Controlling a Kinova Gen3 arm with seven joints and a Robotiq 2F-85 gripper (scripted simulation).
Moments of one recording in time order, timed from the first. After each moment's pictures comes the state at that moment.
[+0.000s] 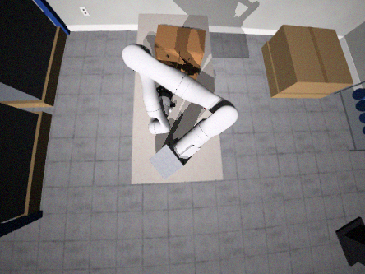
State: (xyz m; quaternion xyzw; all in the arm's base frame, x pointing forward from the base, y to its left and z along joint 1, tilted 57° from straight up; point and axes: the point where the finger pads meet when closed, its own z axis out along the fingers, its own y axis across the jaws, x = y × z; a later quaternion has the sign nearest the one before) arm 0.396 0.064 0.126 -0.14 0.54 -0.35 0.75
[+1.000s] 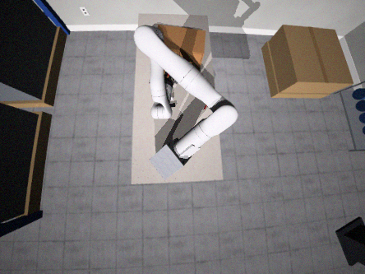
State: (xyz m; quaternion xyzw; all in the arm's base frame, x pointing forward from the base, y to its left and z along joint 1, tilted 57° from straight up) arm 0.459 0.071 0.168 -0.15 0.55 -0.35 0.75
